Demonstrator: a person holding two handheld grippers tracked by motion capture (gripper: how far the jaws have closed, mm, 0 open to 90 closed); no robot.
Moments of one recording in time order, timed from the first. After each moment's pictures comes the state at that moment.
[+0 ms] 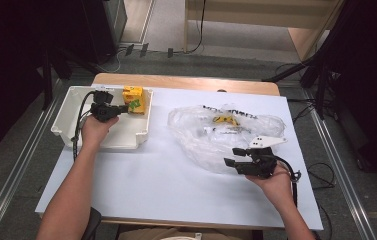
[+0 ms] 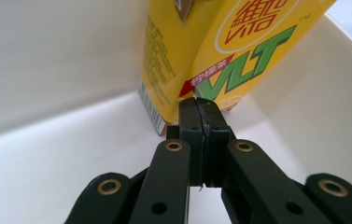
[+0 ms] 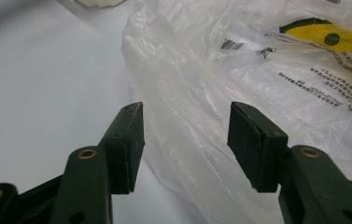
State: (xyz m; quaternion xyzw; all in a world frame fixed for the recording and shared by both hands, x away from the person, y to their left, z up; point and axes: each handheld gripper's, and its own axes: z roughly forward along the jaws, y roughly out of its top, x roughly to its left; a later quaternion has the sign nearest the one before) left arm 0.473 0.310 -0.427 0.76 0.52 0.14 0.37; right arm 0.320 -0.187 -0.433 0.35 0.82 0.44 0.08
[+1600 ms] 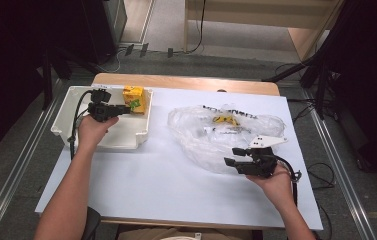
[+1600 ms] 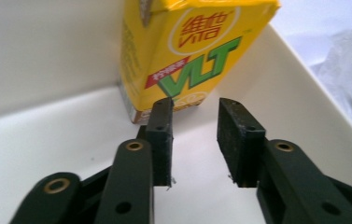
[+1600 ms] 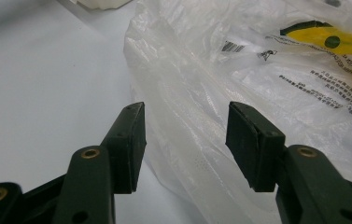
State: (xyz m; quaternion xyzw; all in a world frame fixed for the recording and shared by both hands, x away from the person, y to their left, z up) left arm 0.458 0.305 -0.405 0.76 0.53 0.10 0.38; right arm 0.320 -0.188 -0.432 0.35 0.82 0.45 0.08
